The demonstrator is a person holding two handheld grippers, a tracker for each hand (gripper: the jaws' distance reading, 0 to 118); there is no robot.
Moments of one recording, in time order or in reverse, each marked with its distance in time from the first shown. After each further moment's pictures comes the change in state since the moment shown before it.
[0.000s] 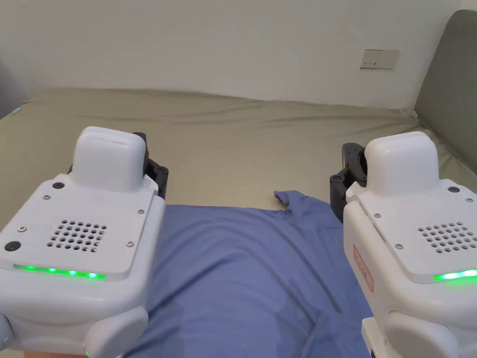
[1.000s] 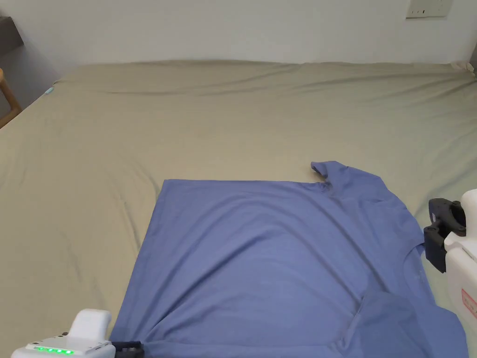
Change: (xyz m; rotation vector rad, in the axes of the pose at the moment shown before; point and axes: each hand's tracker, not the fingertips) left arm -0.098 -0.293 -0.030 -1.057 -0.097 0.016; right arm 0.040 -0.089 -0.021 -0.325 0.002 0.008
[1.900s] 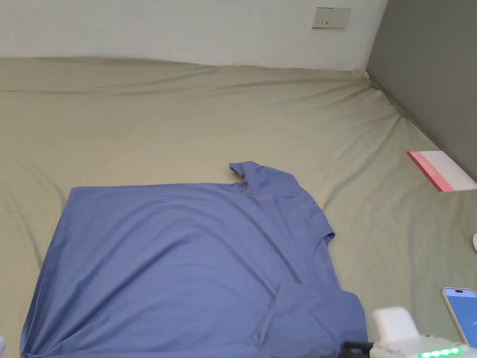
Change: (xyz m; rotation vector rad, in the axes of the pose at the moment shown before) left arm 0.014 0.006 0.027 0.076 -0.073 0.083; right arm 0.041 -0.199 -0.042 -0.712 0.037 -0.105
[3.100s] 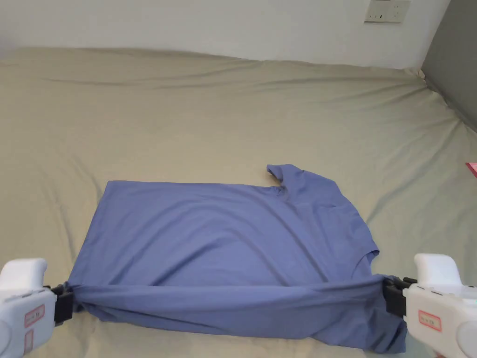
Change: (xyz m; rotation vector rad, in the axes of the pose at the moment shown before) left arm 0.003 0.104 -0.025 0.059 -0.019 0.070; right arm 0.019 0.133 -0.012 0.232 0.134 -0.098
